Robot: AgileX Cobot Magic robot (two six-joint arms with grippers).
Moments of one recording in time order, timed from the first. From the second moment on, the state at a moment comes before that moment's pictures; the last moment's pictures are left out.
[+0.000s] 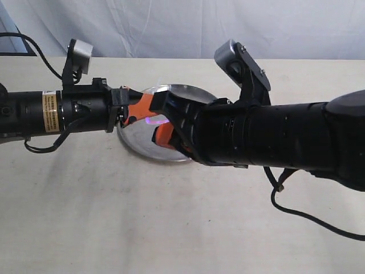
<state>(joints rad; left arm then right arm) -0.31 1.67 -0.69 1.19 -1.07 -1.52 0.69 1.35 -0.71 1.73 0.19 -0.74</state>
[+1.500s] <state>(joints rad) -0.44 1.67 -0.73 1.21 -1.05 -1.46 0.69 1.35 -0.66 1.75 -0.10 -0.65</state>
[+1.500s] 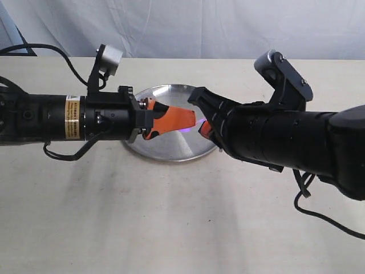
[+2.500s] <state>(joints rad) -0.39 1.67 -0.74 1.24 -1.01 -1.55 0.69 1.35 -0.66 1.66 -0.08 -0.70</state>
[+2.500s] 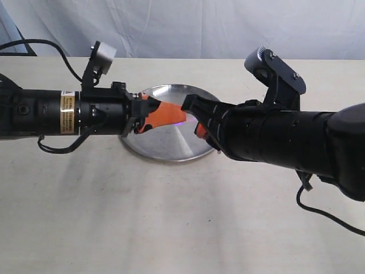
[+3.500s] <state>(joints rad) -0.05 1.67 -0.74 1.29 -1.07 -1.70 0.69 1.11 -0.66 1.22 0.14 -0.70</state>
